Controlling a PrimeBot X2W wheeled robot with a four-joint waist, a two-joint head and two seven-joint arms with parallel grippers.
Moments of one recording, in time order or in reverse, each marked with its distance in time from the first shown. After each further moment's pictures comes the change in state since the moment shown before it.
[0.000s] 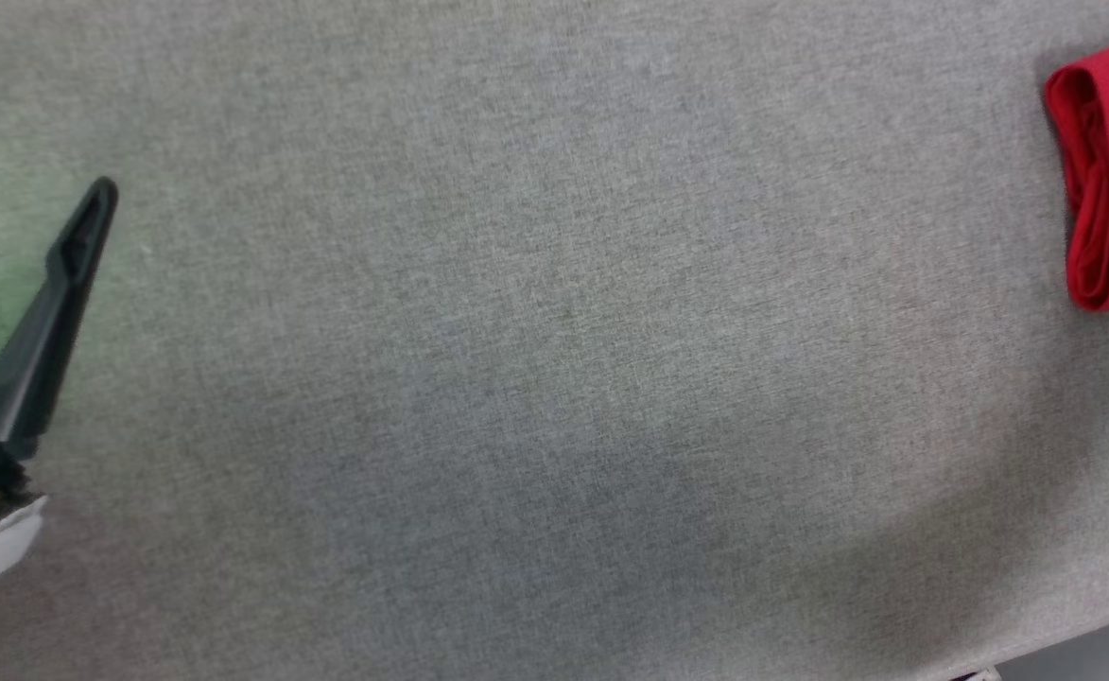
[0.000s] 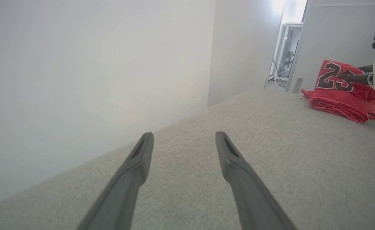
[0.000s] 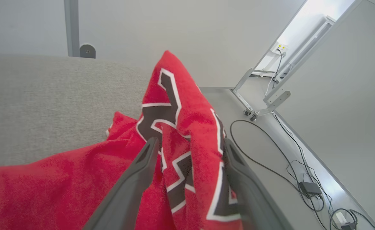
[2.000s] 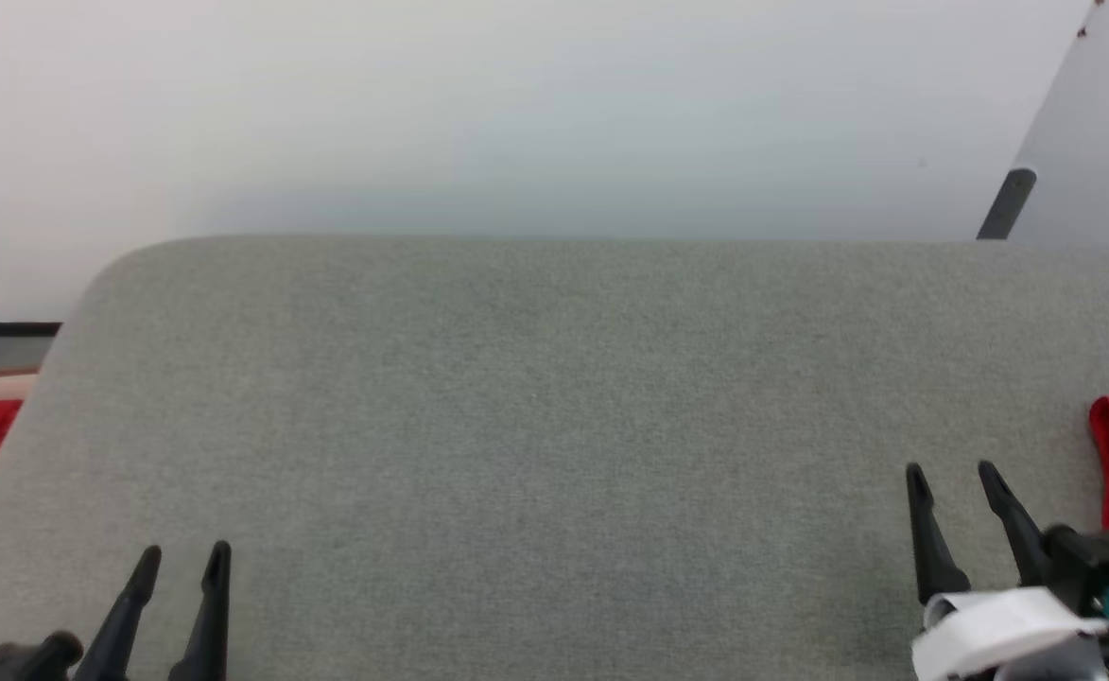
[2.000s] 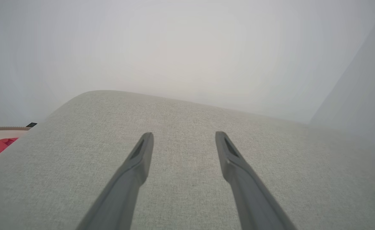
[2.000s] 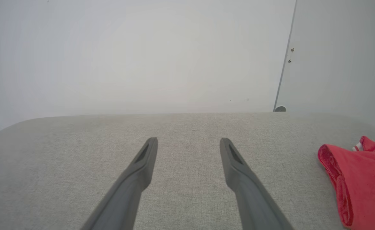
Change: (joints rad) left arm 0.380 -0.578 0.021 0.533 0.035 0.000 0.000; right arm 0.577 -0.004 0.526 0.164 0.324 0.000 -0.358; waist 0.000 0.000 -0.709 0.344
